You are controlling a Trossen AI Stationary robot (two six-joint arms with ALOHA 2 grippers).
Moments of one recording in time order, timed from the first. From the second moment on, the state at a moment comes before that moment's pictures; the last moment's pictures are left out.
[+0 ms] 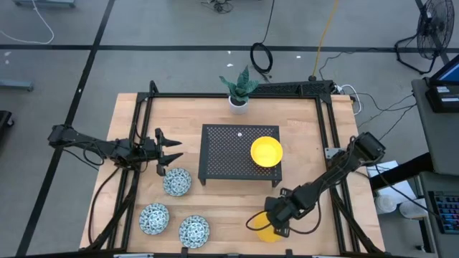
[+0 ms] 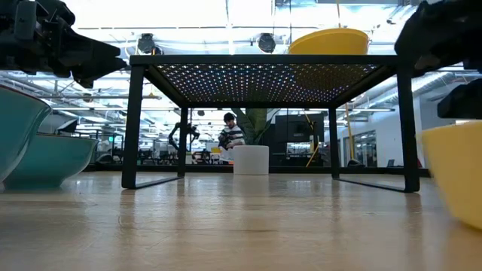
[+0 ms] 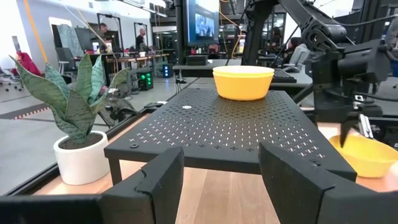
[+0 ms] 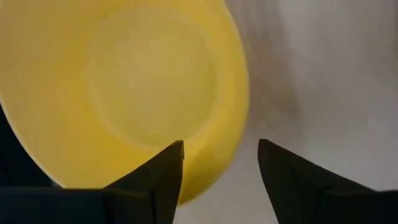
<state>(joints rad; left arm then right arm) -0.24 0.29 0.02 0.34 -0.39 0.02 0.65 1.74 1.05 -0.61 -0.10 0.96</state>
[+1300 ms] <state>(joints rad) -0.24 0.29 0.02 0.34 -0.39 0.02 0.66 1.68 1.00 -0.84 0.00 1.13</state>
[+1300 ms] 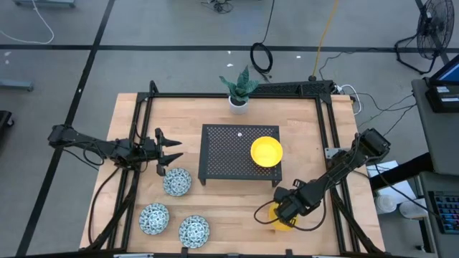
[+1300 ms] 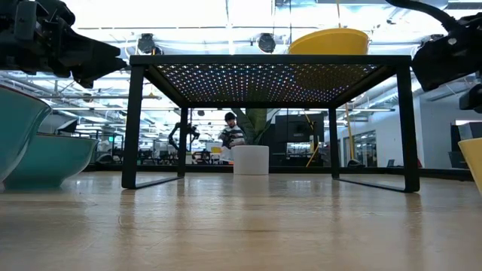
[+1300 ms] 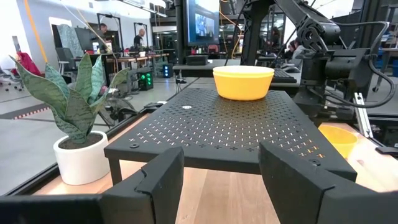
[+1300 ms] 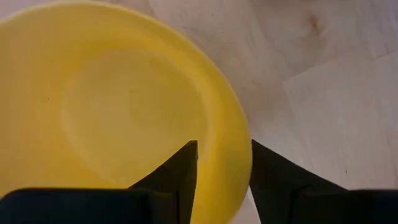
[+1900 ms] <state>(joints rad) -0.24 0.29 0.02 0.34 -0.39 0.02 0.66 1.68 1.00 -0.83 0.00 1.09</state>
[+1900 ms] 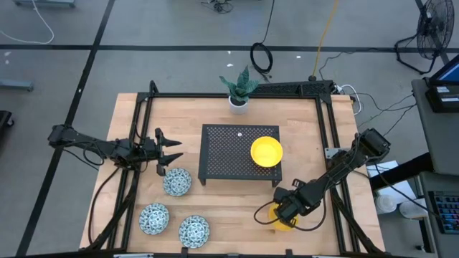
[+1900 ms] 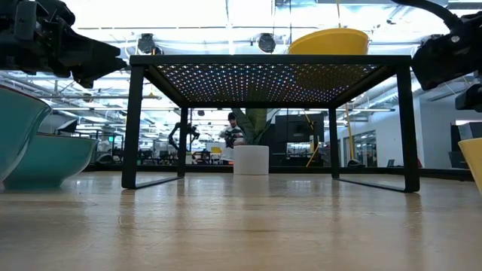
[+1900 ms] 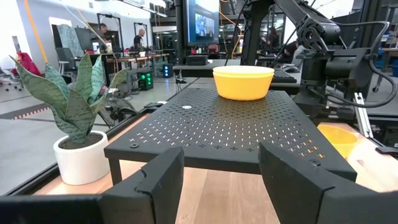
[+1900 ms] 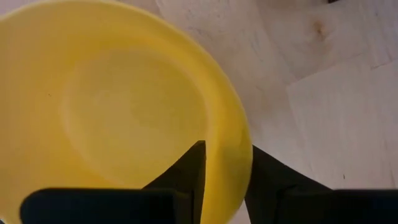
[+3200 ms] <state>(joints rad) -0.24 0.29 0.02 0.34 -0.39 0.02 0.65 1.67 1.00 -0.73 0.03 0.82</state>
